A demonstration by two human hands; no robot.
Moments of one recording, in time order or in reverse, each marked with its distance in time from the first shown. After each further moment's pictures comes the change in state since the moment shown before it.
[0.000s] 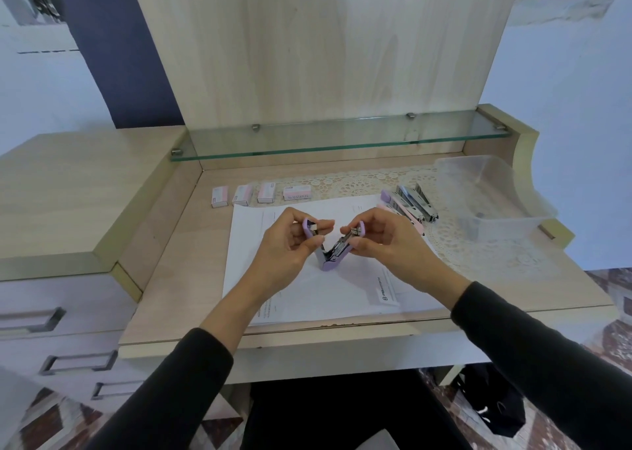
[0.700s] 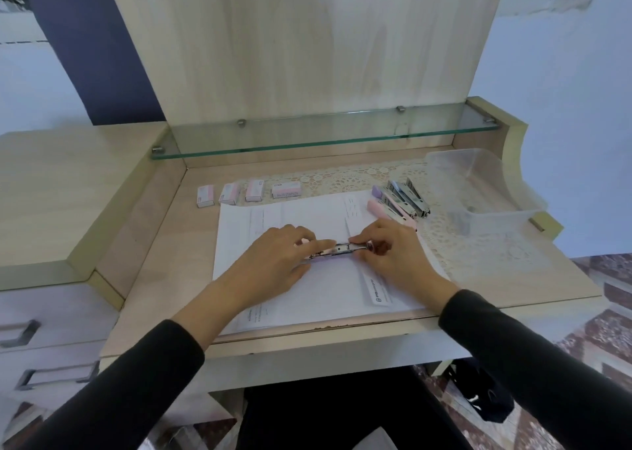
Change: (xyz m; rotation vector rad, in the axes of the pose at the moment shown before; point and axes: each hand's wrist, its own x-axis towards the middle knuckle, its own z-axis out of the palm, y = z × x) left_hand 0.009 -0.022 -0.021 1.106 -0.331 0.601; right_hand 0.001 0.035 -0.005 -0.492 0.216 -0.158
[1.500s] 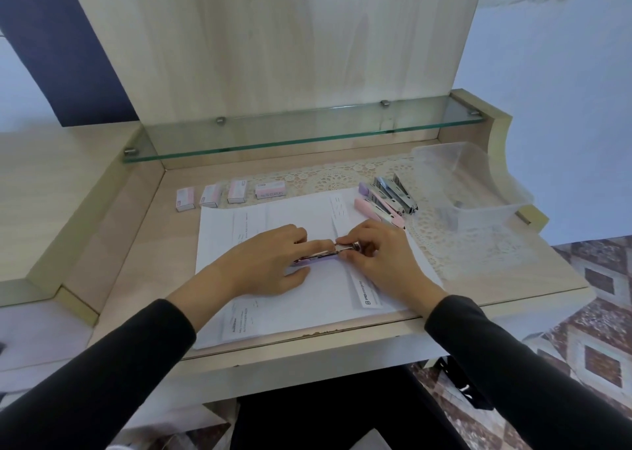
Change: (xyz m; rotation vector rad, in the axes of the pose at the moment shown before) left_hand 0.022 -0.015 0.010 -0.081 -0.161 0.091; right_hand -0.001 0.004 0.006 0.039 0.047 -0.012
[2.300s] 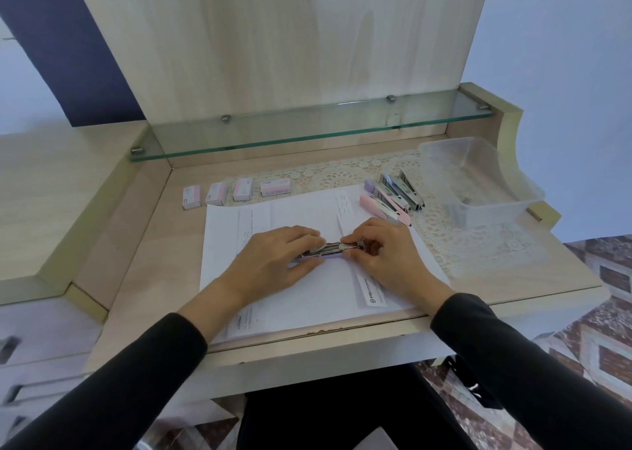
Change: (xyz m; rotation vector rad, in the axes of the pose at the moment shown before) left_hand -0.006 0.012 0.008 -0.004 0.425 0.022; right_hand 0.002 0.004 0.002 -0.020 -0.012 -0.036
